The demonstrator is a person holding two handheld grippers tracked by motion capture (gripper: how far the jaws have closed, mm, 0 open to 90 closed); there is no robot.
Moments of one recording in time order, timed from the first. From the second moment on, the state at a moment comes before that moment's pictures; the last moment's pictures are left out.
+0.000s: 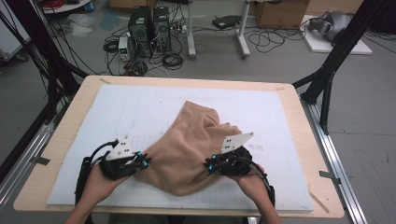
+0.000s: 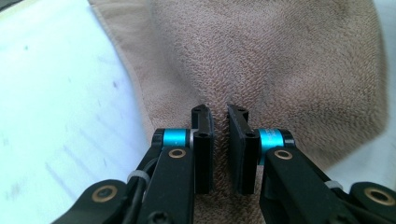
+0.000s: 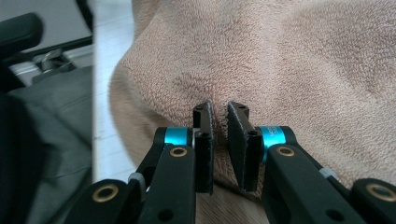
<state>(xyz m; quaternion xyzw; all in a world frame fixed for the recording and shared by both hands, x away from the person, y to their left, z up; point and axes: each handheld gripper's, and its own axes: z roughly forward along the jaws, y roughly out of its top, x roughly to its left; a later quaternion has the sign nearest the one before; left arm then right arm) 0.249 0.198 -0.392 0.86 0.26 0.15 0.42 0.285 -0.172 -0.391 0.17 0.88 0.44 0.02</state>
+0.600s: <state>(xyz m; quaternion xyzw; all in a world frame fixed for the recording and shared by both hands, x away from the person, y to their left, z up) 0.270 0.195 -0.383 0.85 0.25 0.12 0.45 0.284 -0.191 -0.367 0.18 0.87 0.45 0.05</state>
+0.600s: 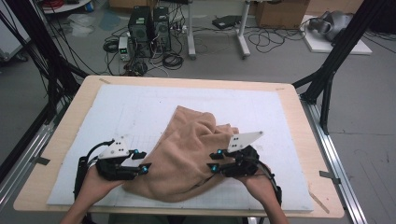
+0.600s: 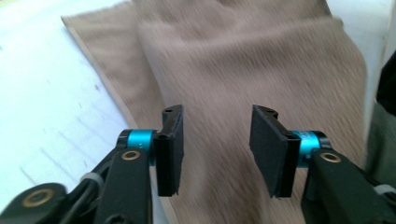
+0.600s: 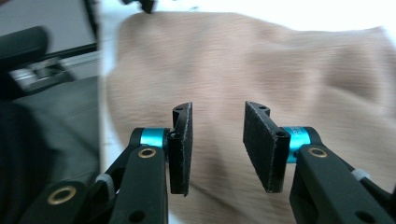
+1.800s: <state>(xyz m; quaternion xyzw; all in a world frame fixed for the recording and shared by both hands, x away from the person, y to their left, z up) 0.283 0.178 -0.416 0.88 0.25 0.06 0.40 0.279 -0.200 -0.412 0.19 0.90 0.40 0.02</state>
